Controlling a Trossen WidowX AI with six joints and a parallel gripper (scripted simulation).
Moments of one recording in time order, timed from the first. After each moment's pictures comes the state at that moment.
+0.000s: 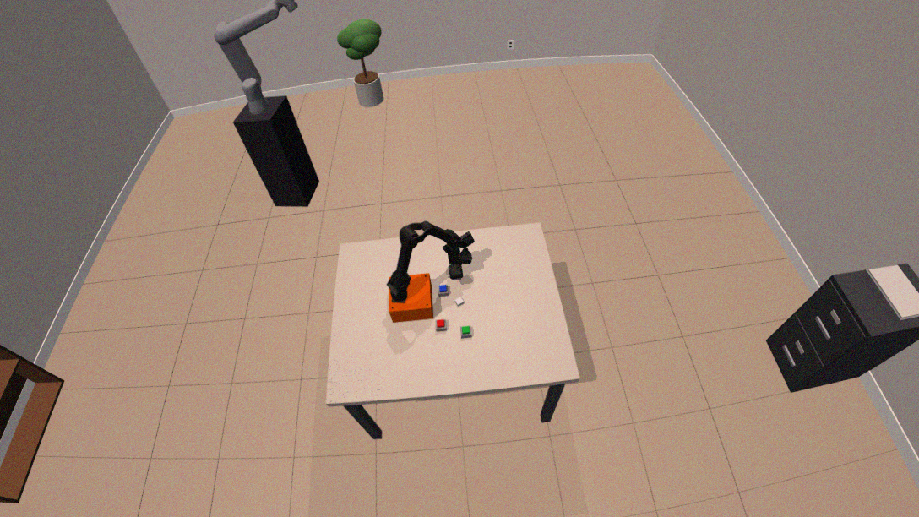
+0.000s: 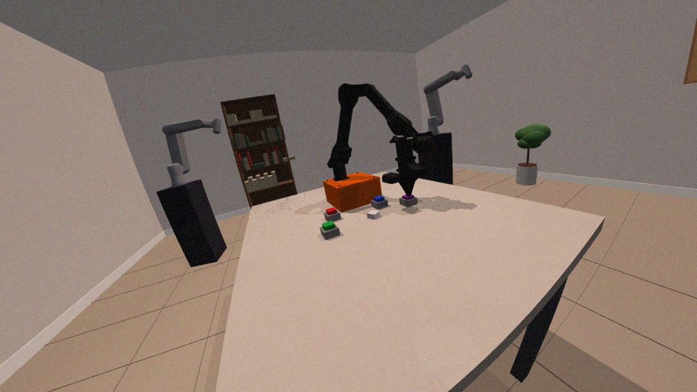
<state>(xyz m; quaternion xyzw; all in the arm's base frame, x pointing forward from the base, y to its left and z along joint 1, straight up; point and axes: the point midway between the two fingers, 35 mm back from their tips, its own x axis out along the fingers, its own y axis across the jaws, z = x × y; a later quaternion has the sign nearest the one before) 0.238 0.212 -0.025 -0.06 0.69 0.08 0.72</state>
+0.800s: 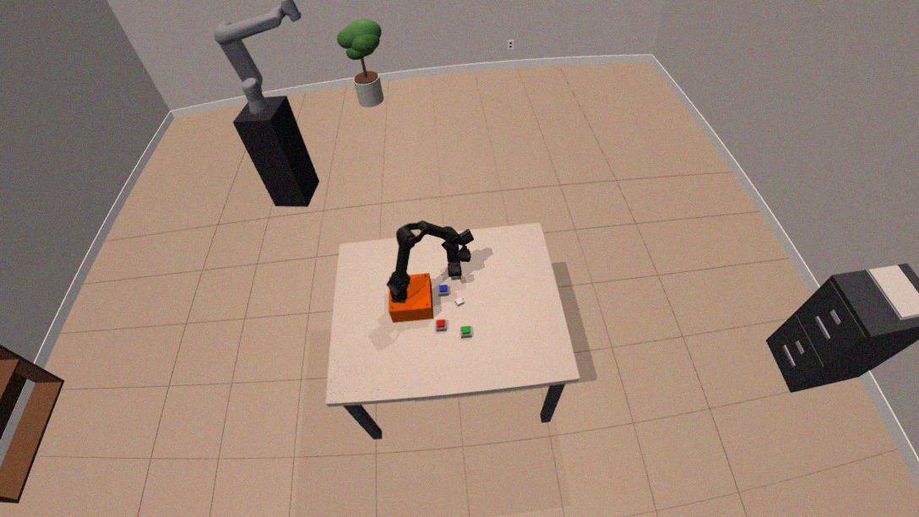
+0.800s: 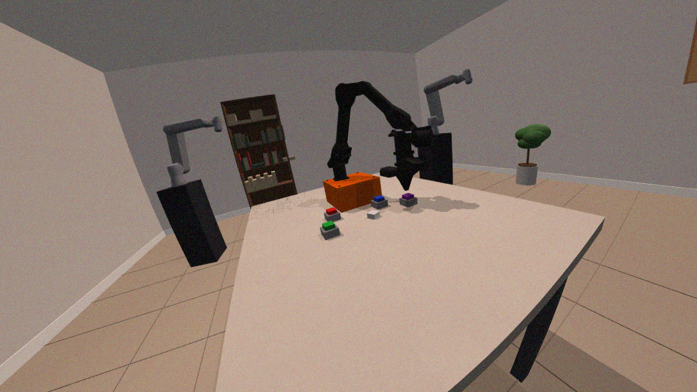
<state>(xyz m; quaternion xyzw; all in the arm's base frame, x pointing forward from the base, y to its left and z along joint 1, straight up) 0.232 0.206 -0.004 -0.07 0.70 0.07 0.71</state>
